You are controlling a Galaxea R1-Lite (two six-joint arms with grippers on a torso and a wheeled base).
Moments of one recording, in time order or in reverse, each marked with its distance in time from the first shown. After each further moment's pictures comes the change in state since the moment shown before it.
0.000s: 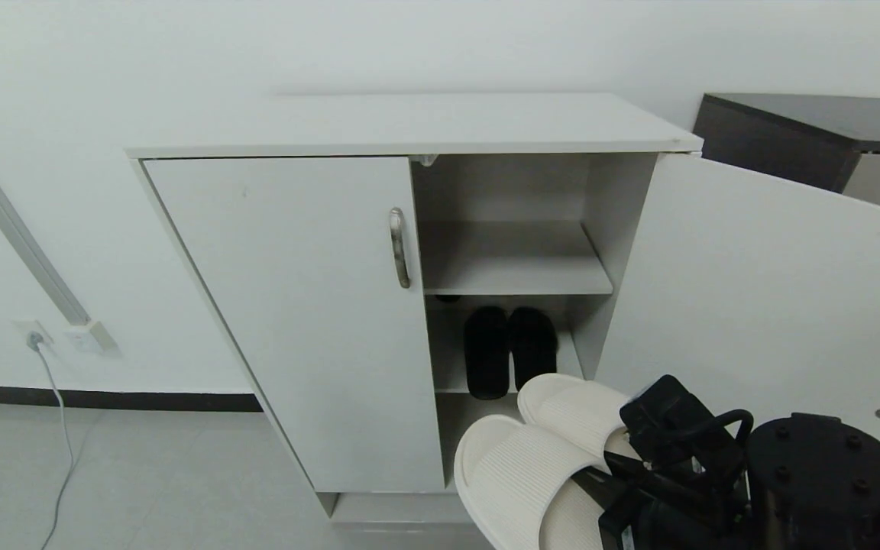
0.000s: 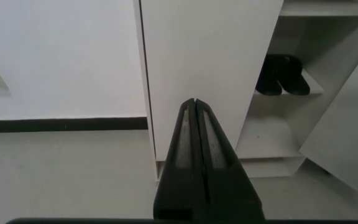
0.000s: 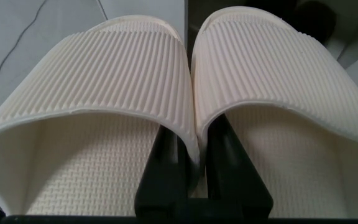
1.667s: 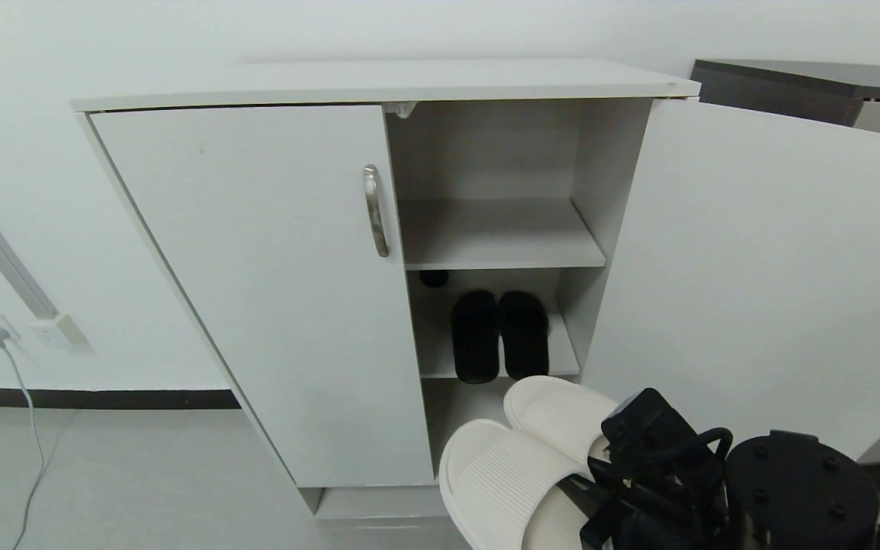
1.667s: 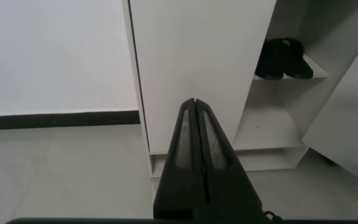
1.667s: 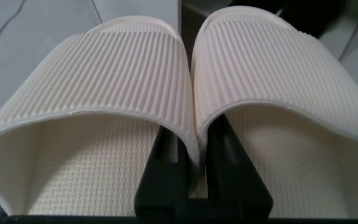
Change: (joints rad) left arm -0.001 0.000 0.000 0.000 0.000 0.000; right arm 0.032 0.065 0.007 -0.109 -0.036 -0.018
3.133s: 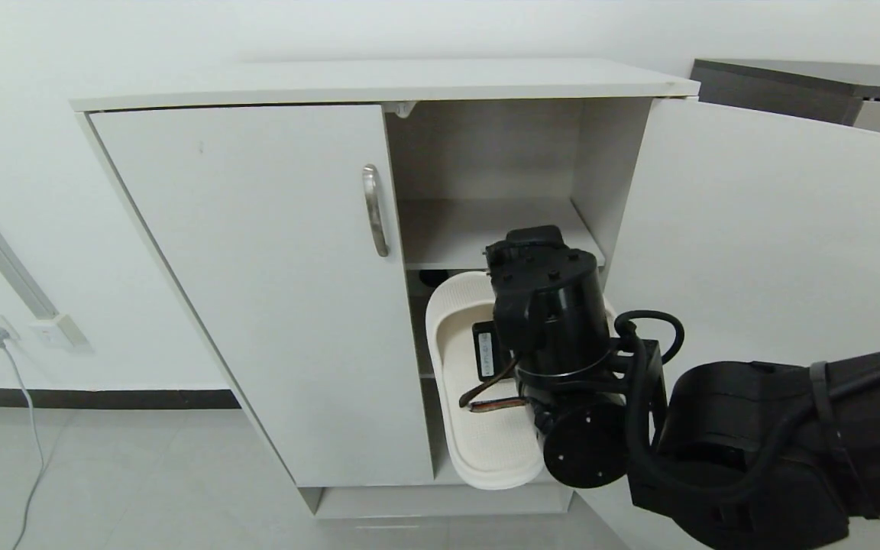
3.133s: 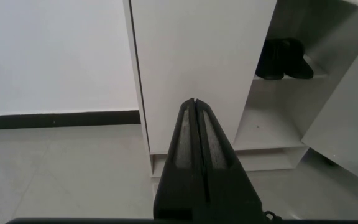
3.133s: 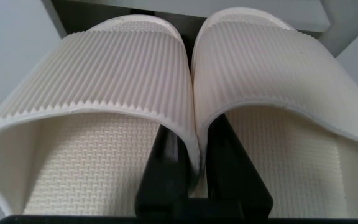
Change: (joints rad) left arm 0.001 0.000 0.000 0.000 0.000 0.002; right arm -0.010 0.250 -0.821 0.550 -0.526 0.097
